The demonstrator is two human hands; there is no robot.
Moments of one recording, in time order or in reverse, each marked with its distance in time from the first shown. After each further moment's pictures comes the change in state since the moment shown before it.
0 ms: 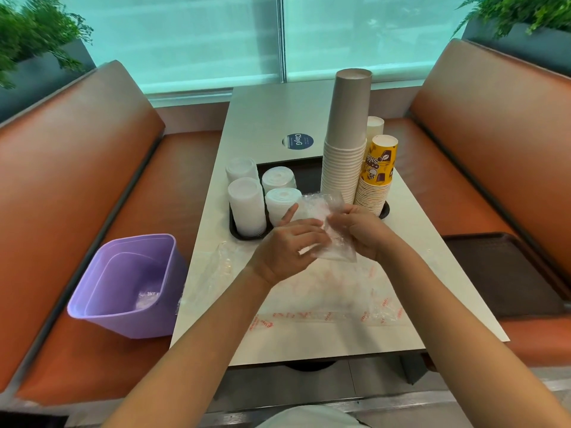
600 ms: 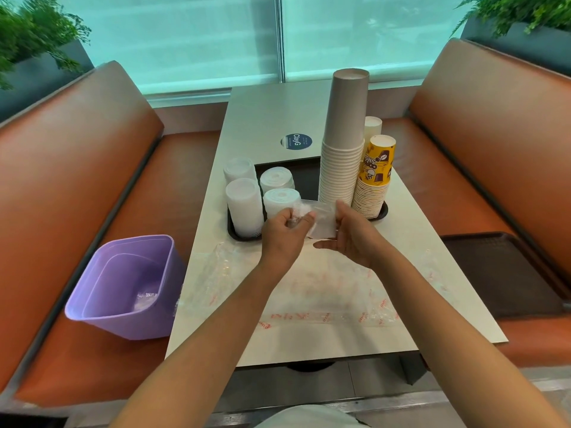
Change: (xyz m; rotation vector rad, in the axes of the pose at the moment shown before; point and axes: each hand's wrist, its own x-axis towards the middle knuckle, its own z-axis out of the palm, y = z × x) left_hand 0.030 0.022 0.005 -0.432 0.196 -1.157; right_hand -0.006 0.007 0.009 0.121 -0.071 -0.015
